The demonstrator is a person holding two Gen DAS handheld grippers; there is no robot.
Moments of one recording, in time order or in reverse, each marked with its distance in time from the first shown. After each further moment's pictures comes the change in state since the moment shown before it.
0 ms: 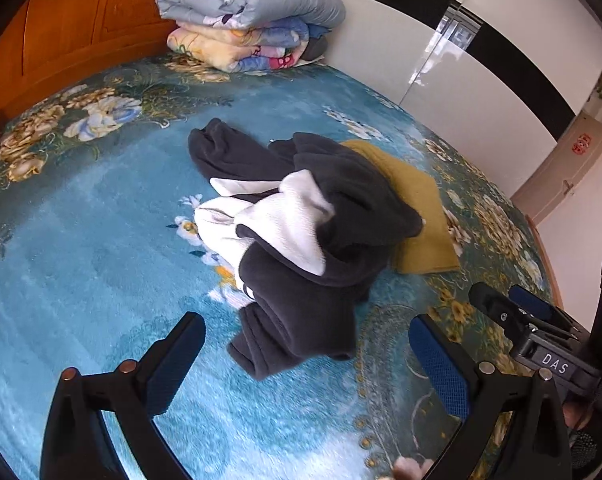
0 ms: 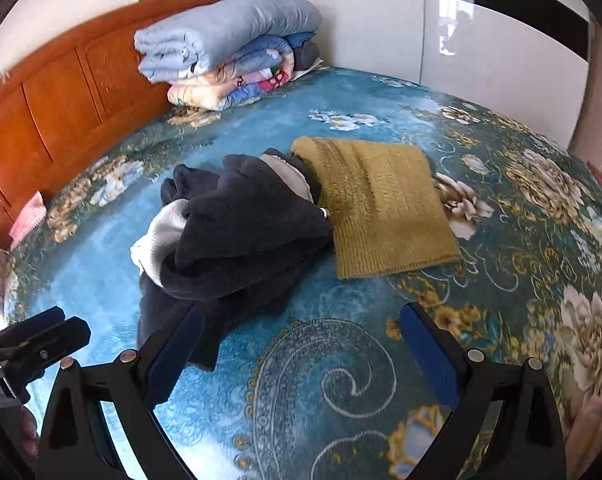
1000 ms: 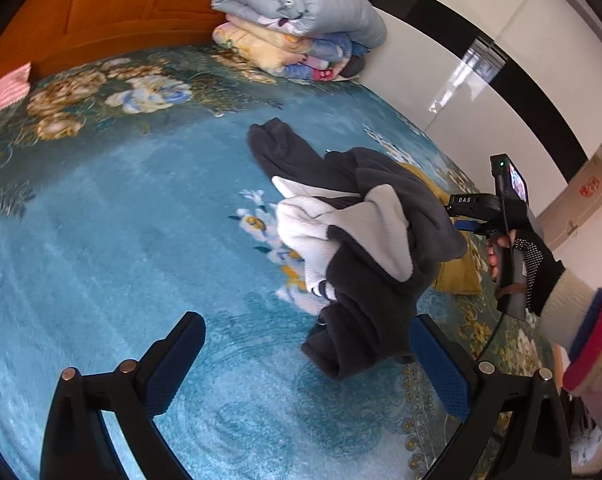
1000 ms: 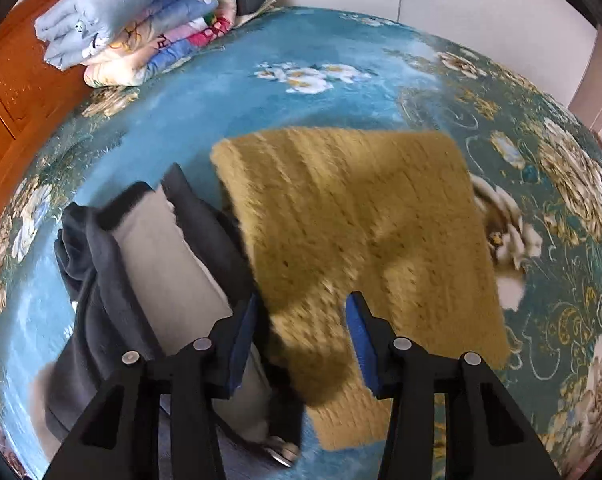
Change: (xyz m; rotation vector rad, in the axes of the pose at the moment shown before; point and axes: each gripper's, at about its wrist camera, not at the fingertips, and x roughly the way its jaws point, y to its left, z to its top) left arm -0.020 0.087 -0.016 -0.116 -0.024 0.042; right arm 0.187 -0.042 0.139 0.122 0.165 -0.107
